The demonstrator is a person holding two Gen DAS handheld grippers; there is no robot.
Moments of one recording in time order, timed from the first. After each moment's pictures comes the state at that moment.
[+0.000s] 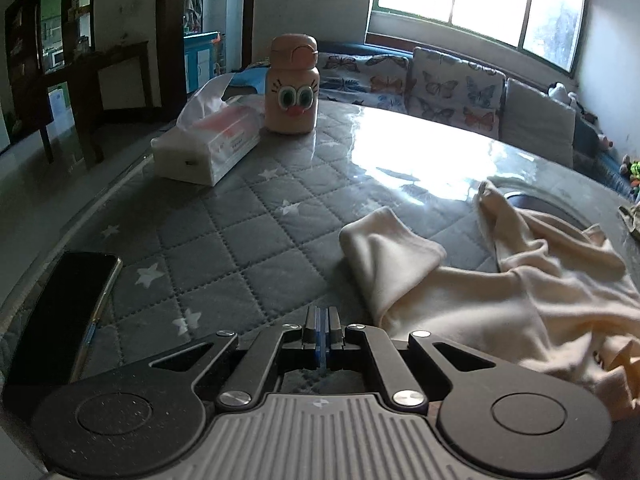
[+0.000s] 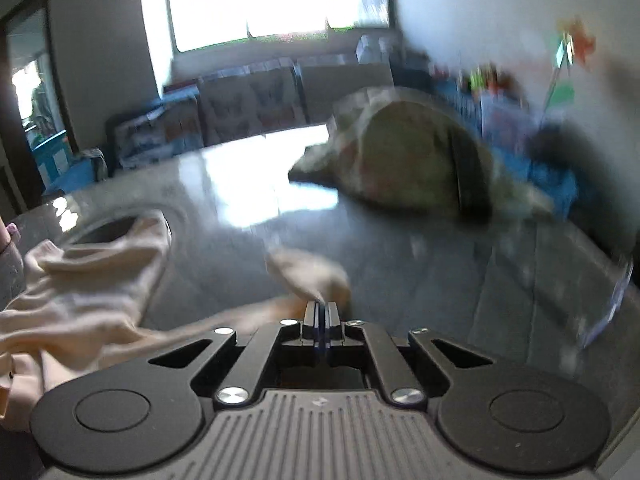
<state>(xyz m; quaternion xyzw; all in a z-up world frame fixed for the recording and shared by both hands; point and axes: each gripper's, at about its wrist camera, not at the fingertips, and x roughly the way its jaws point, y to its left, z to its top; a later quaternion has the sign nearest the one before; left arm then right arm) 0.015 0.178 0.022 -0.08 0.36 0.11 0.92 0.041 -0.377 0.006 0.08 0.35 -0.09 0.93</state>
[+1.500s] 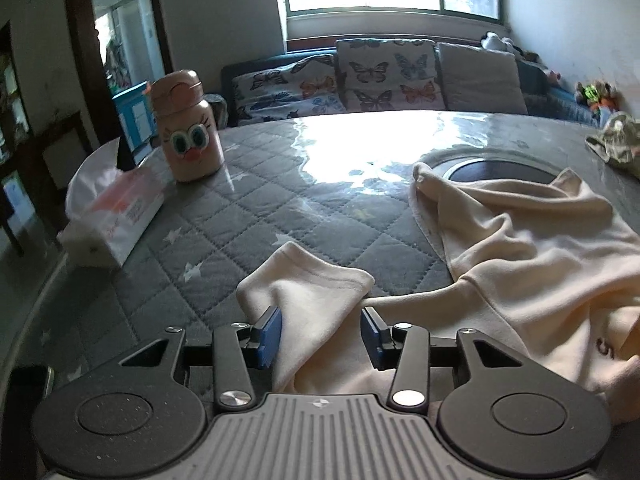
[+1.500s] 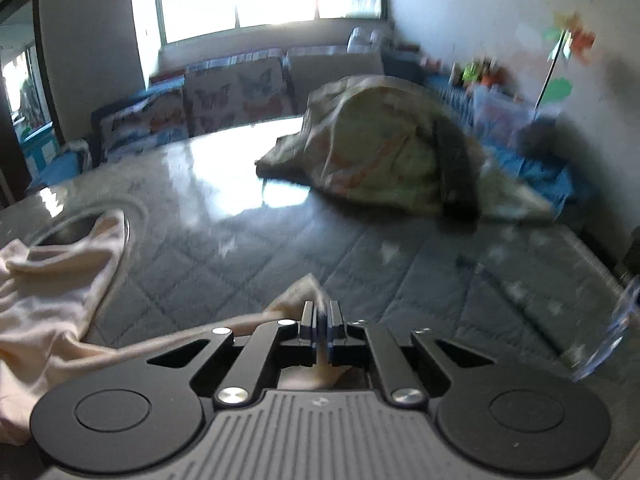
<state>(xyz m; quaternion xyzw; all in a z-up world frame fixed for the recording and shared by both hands) 0.080 0.117 0.011 0.05 0.35 0.03 0.93 0.056 -0.401 0.007 0.07 0.32 -0.10 0.94</state>
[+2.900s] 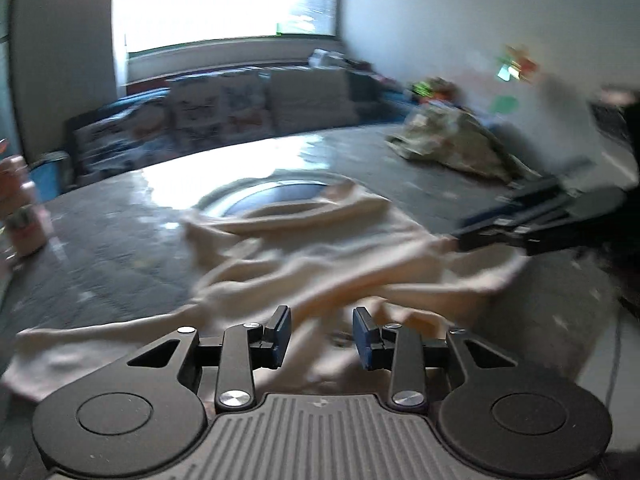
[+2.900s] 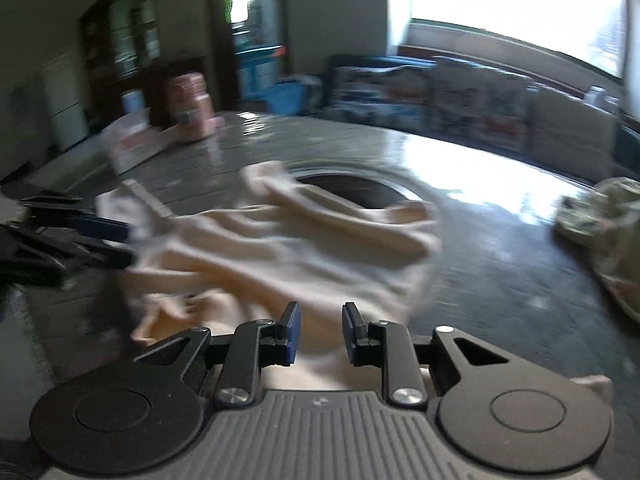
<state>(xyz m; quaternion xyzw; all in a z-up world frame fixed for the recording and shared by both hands) 0.022 0.009 0.045 0.07 0.32 -0.22 0.92 0.063 -0.216 0.042 -0.08 0.35 0.25 0.90</state>
